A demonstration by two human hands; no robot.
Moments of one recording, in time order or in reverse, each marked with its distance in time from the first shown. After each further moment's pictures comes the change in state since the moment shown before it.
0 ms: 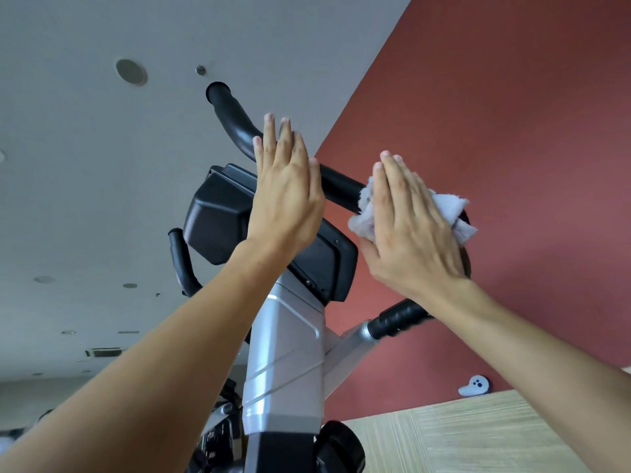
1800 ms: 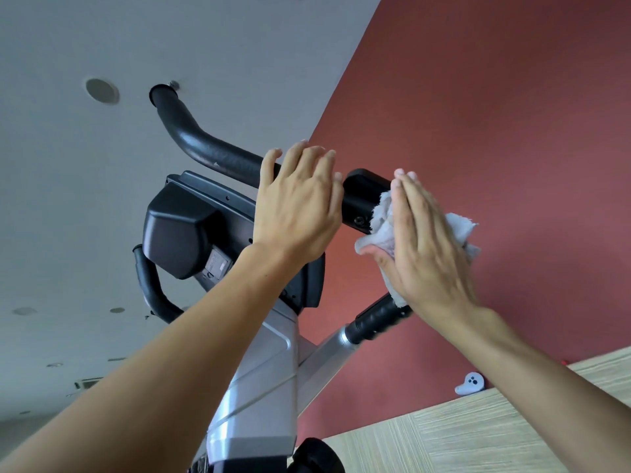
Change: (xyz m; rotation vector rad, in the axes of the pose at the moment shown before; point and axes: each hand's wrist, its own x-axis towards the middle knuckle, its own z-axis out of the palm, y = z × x) left_hand -0.005 0.043 0.046 0.343 0.011 0.278; right_hand -0.055 0.049 0.021 0.057 0.194 0.068
